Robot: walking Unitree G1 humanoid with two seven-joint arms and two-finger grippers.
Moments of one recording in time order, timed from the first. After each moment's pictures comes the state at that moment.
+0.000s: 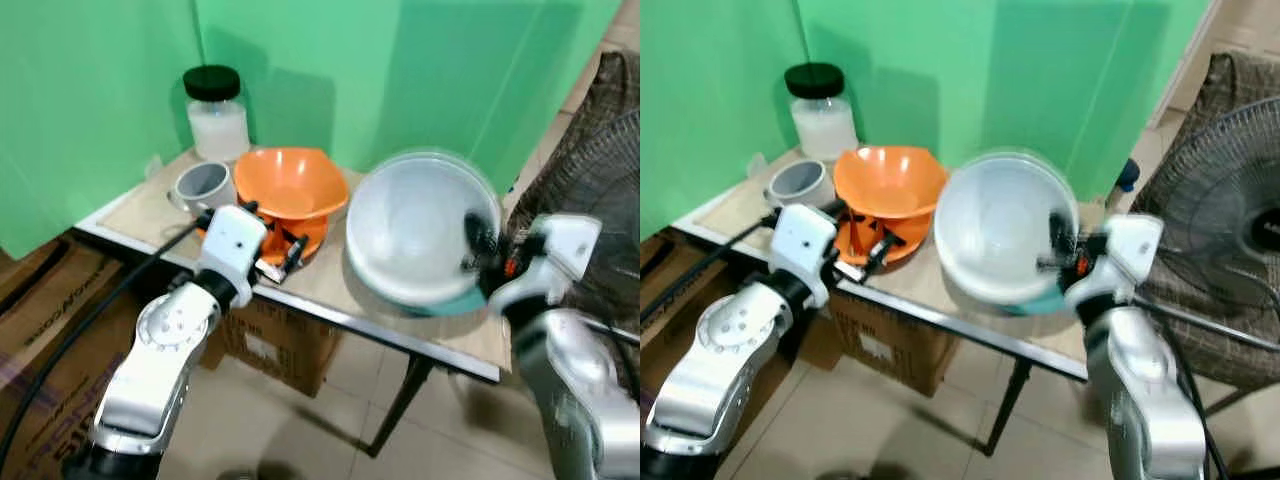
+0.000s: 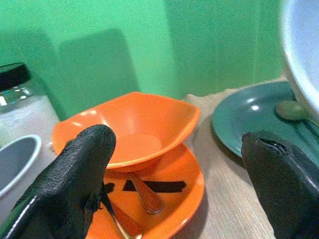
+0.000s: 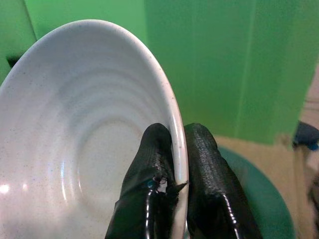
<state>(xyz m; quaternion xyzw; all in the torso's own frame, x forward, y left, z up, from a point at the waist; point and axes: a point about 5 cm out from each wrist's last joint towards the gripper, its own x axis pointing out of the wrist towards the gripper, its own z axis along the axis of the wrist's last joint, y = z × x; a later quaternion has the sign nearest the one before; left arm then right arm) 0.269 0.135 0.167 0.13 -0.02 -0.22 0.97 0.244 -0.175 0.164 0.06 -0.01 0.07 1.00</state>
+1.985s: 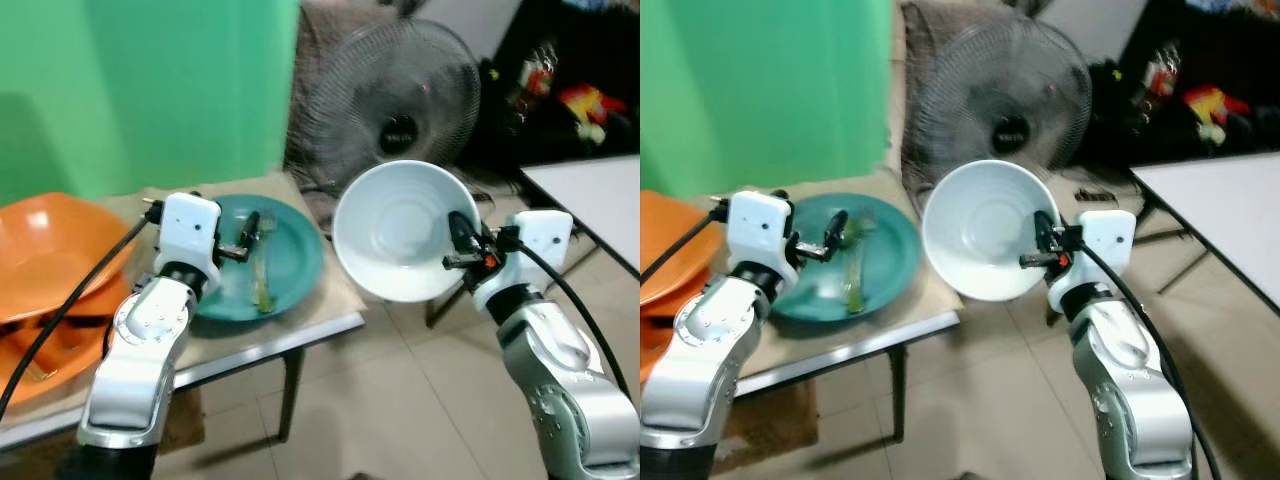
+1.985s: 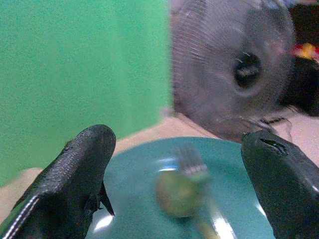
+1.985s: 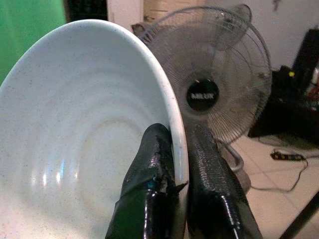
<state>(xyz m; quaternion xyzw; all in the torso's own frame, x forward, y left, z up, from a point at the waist) 0.277 0.163 0.169 0.11 -0.01 -0.08 0.99 0.255 -0.159 0.174 0.04 -0.01 0.09 1.00</state>
